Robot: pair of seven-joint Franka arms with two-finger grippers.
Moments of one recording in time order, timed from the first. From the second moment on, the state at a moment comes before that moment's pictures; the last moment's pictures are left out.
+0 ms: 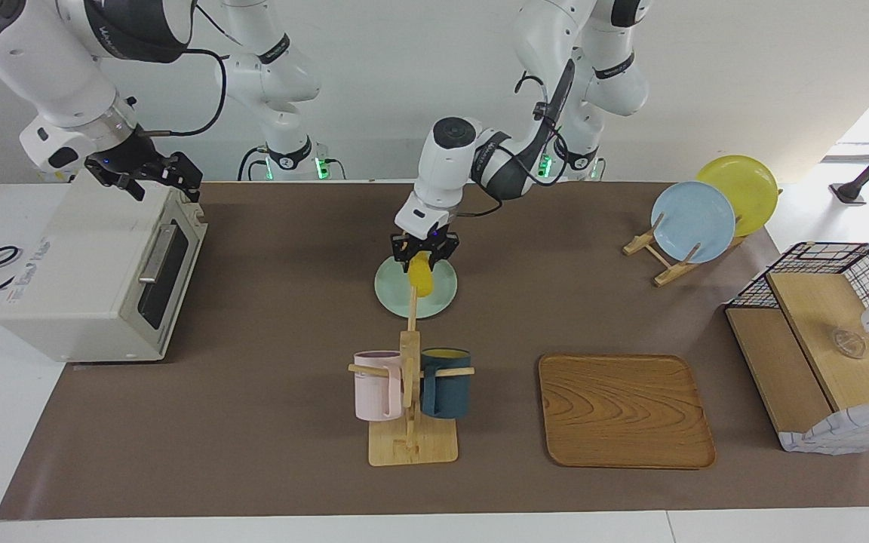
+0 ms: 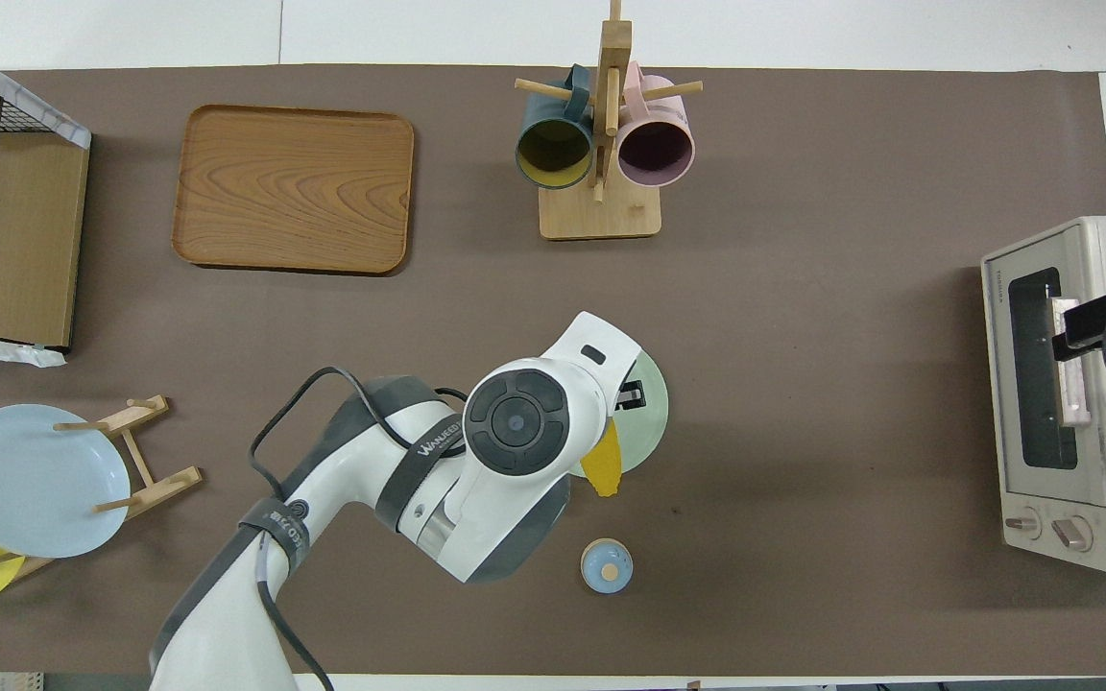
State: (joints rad) left arm -0.86 0.31 0.02 -1.94 -0.14 2.45 -0.85; right arm -0.07 -0.03 -0.03 -1.65 0.01 1.46 -0.05
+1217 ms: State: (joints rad) left arm -0.53 0.10 0.05 -1.89 -0.14 2.11 -0.54; right arm -0.13 -0.11 -0.04 -2.04 -0.18 1.89 -0.25
